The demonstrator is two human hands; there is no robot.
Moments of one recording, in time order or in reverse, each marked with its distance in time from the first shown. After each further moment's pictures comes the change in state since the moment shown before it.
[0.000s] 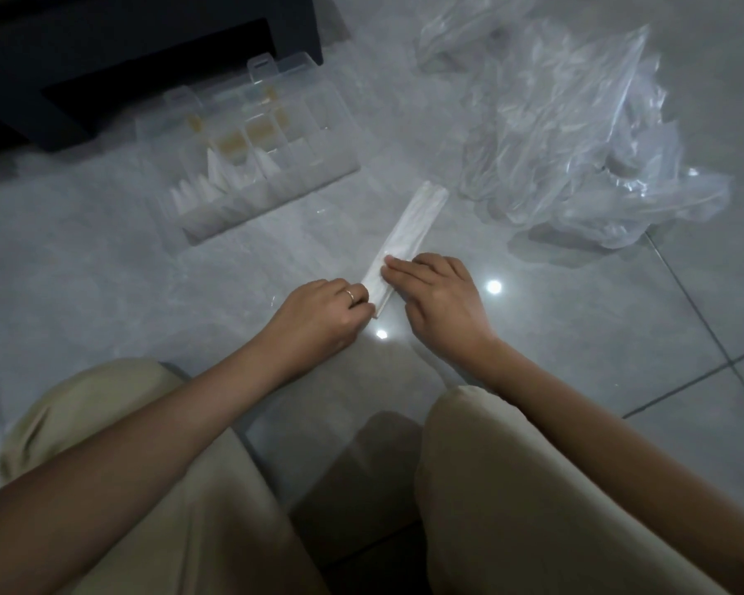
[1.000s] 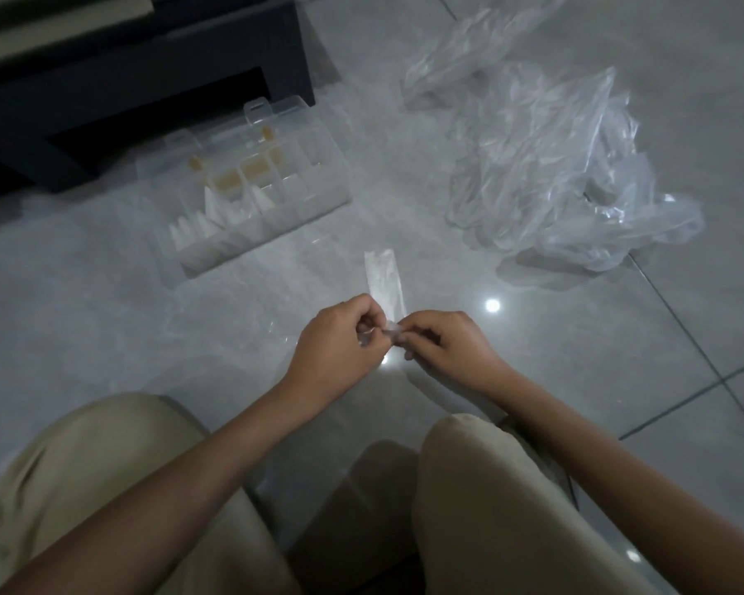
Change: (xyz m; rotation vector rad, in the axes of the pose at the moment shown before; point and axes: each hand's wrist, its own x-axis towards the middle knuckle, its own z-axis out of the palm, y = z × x) left_hand 0.026 0.041 -0.030 -0.783 0.079 -0.697; right_hand -0.009 -0.005 -0.038 0.622 -0.297 0.358
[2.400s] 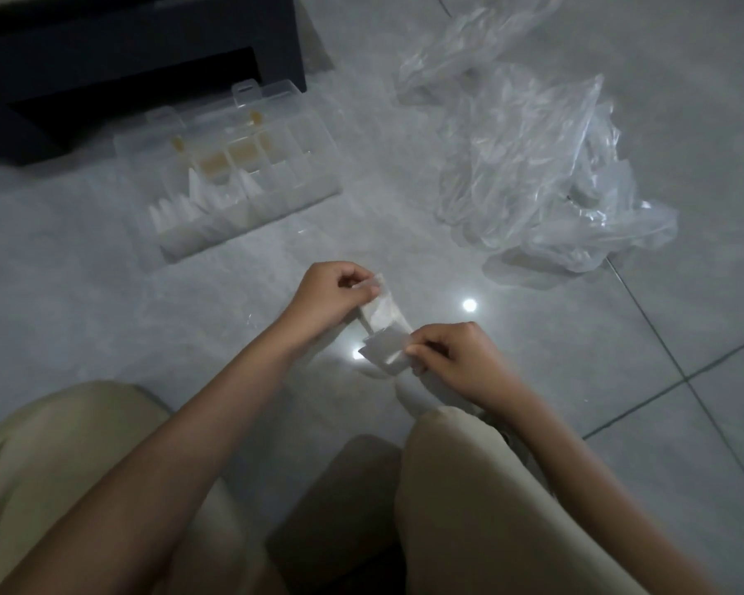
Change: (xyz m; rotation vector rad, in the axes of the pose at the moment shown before) left_hand 0.045 -0.004 0.000 -0.425 -0.088 -0.288; right_hand -0.029 -0.017 -0.019 -0.133 -0.061 0.092
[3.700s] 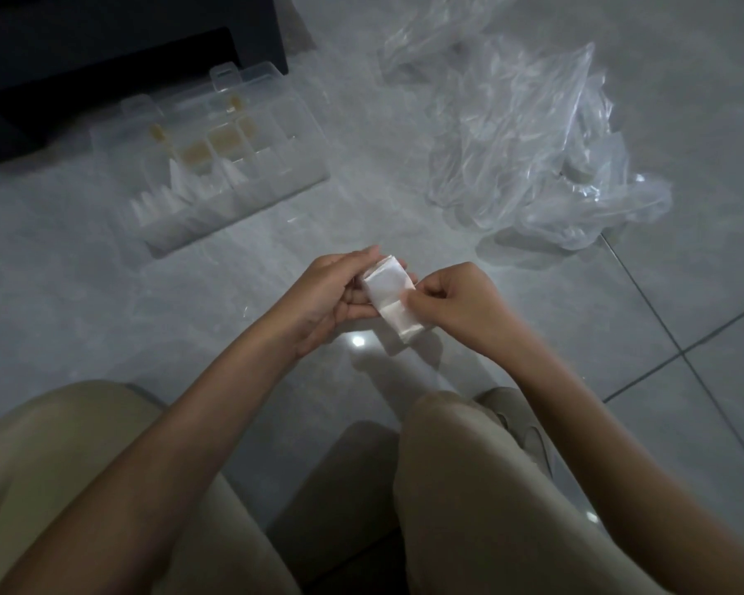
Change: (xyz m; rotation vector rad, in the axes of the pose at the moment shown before) left_hand -0.024 0.031 0.004 -0.475 -0.287 -0.183; right_hand 0.017 -0.034 -0.027 0.111 0.099 0.231
